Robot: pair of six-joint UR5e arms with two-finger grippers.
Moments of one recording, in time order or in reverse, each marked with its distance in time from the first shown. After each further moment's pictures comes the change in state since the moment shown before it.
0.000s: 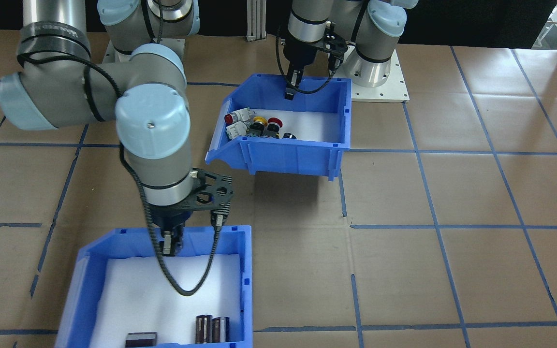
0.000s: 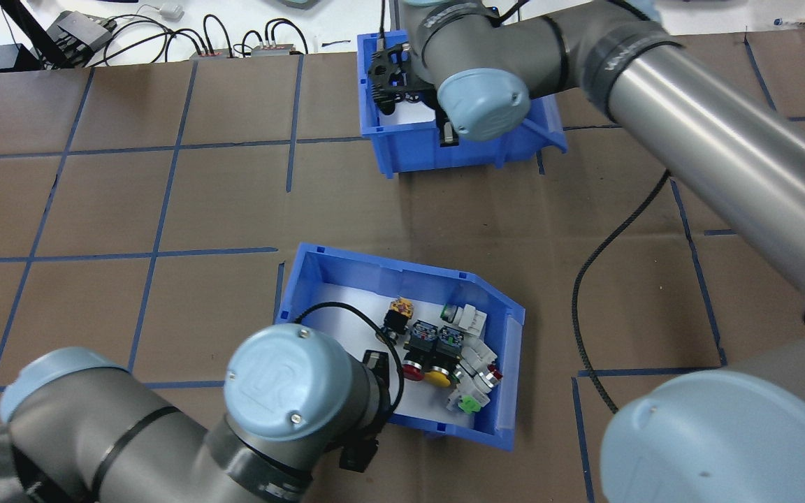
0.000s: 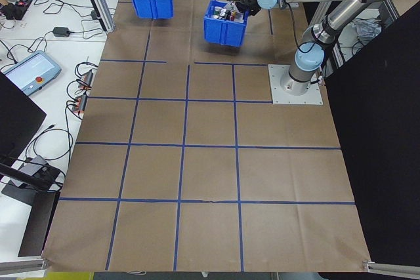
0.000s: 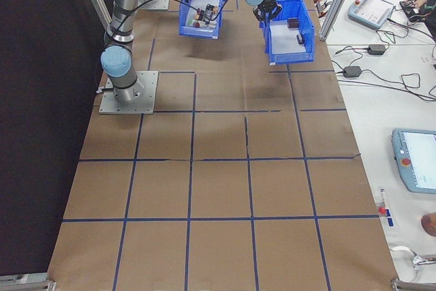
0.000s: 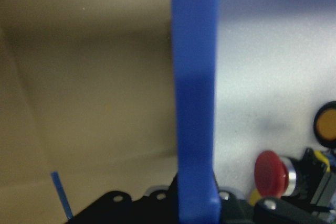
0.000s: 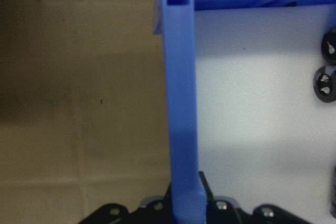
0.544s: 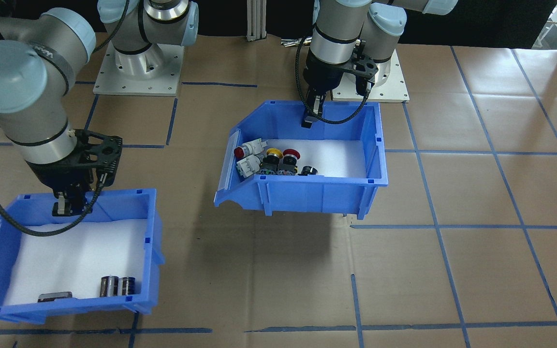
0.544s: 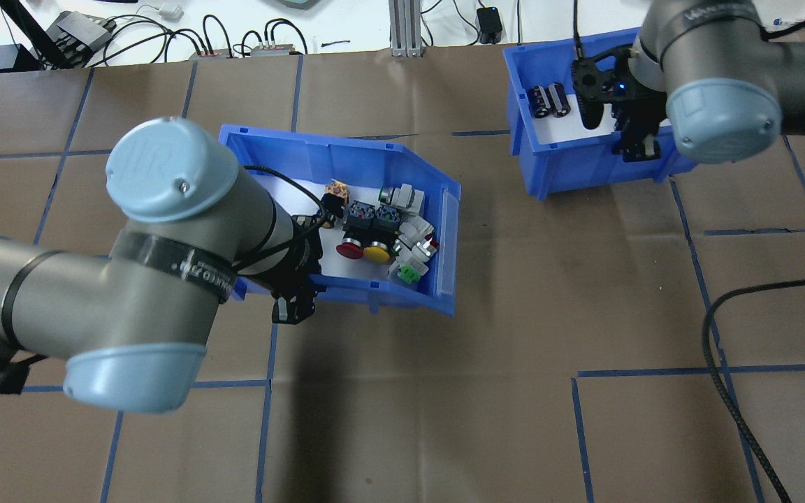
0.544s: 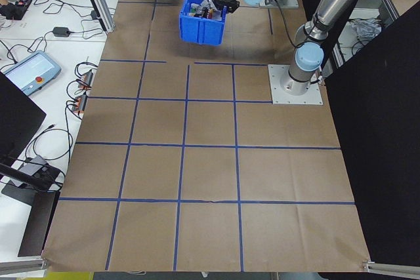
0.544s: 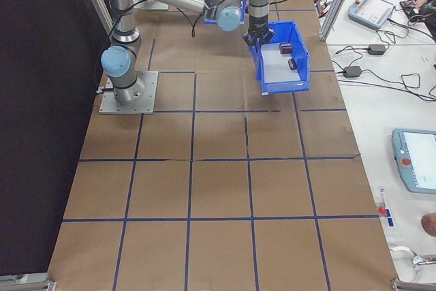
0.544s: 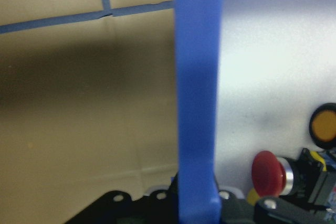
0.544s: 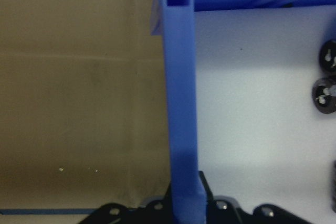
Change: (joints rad) left arm 0.106 -0.214 0.282 -0.031 0.000 0.065; right arm -0.277 -0.235 0.301 -0.057 0.030 -0.317
